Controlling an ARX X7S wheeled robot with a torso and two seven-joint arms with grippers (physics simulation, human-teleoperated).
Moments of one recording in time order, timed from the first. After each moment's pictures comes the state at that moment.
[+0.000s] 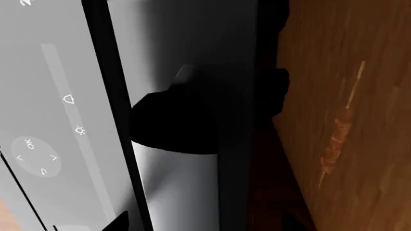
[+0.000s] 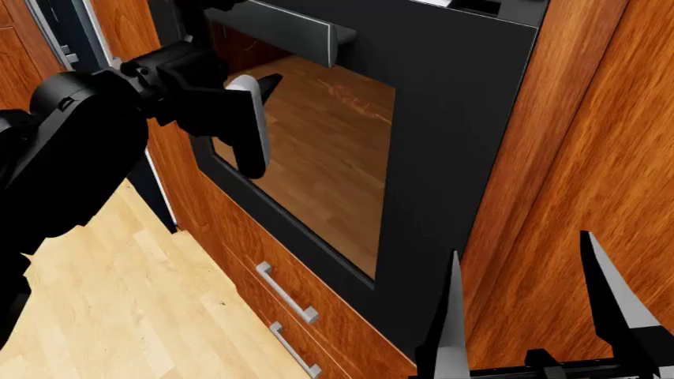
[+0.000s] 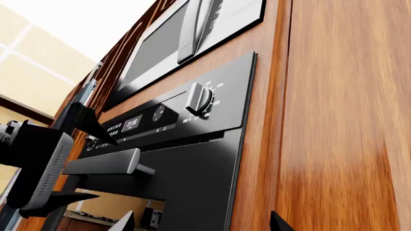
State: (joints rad) left arm -1.33 -0.59 0.82 -0.30 0.37 0.18 0.43; right arm -0.22 0.40 -0.24 -0.74 -0.17 -0.29 0.36
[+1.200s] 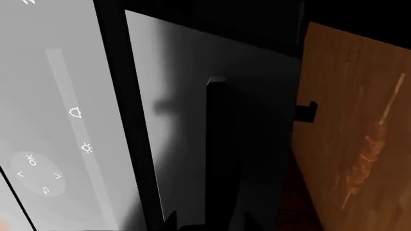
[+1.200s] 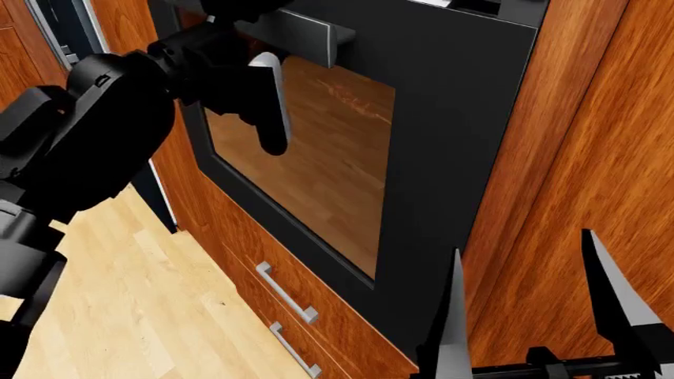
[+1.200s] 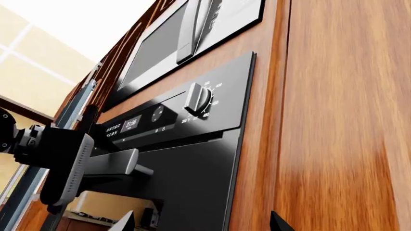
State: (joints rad) left arm -1.41 -0.47 0.85 -0.53 0.39 0.28 0.35; right arm -0.21 0.42 -0.25 -0.74 -0.16 -0.29 0.37
